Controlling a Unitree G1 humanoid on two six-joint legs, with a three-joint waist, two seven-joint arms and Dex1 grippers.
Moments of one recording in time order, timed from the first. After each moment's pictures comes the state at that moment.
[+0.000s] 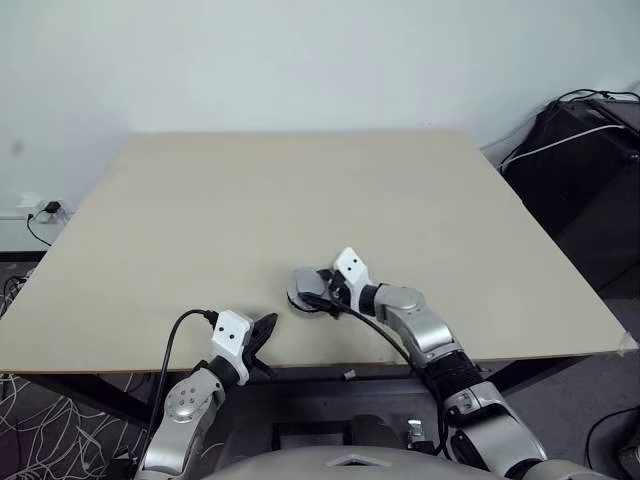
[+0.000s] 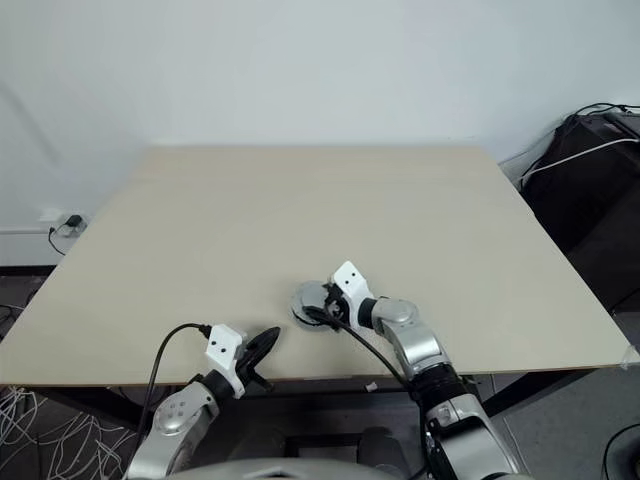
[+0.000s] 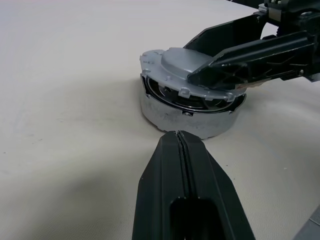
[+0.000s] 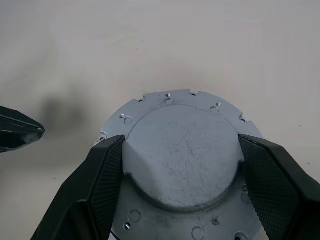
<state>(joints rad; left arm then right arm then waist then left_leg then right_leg) 0.30 0.22 -0.17 -0.02 -0.15 -0.08 -0.48 -0.33 -0.19 0.27 0.35 0.08 0.25 0.73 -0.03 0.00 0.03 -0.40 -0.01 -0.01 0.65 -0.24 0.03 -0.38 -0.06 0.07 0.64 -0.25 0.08</state>
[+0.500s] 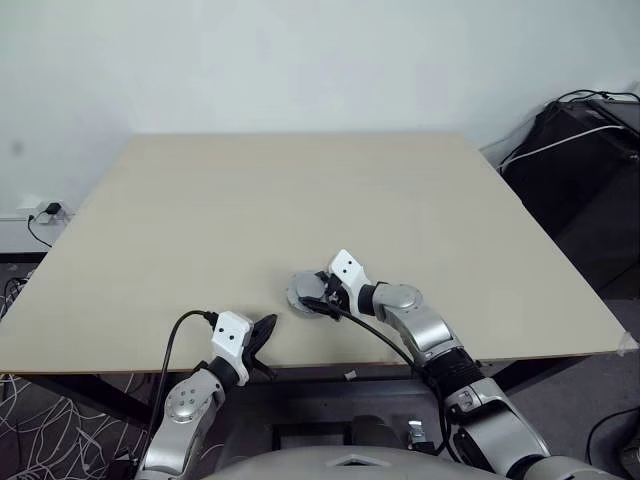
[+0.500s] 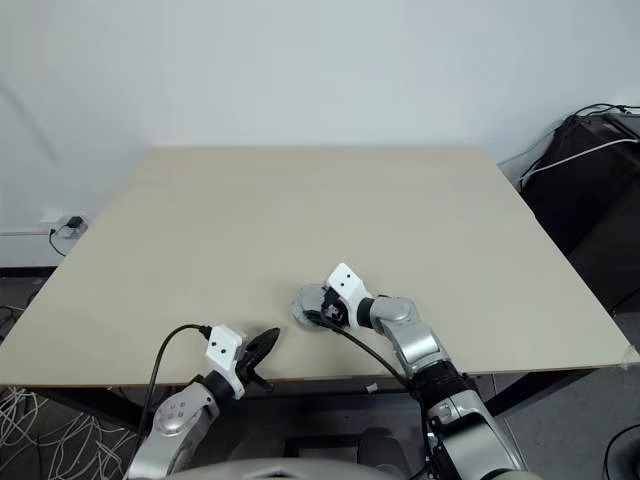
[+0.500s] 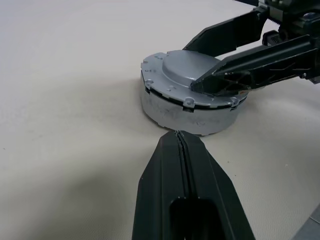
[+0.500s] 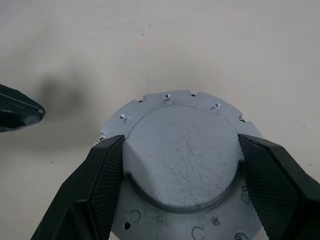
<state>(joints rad) 0.29 0.22 -0.17 0.00 -0.15 -0.10 -0.48 -0.35 -0.21 0.31 0.35 0.04 0.26 0.74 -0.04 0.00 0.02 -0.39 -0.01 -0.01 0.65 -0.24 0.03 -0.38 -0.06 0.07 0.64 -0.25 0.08</state>
